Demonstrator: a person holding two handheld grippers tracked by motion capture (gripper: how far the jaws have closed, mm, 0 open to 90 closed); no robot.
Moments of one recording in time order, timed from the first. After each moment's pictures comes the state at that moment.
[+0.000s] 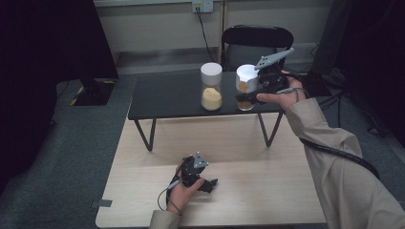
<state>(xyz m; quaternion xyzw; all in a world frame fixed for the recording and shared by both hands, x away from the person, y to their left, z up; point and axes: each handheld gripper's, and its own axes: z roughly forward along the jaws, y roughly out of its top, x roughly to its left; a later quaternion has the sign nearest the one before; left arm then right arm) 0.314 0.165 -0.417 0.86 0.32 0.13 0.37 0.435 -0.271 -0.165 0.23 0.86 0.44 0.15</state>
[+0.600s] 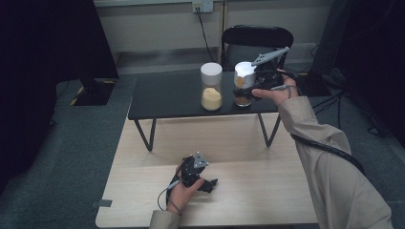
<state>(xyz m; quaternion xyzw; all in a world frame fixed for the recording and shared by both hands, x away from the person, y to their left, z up) 0.314 0.165 -0.417 0.86 0.32 0.13 0.37 0.452 -0.265 -0.179 0.27 0.84 0.44 0.15</state>
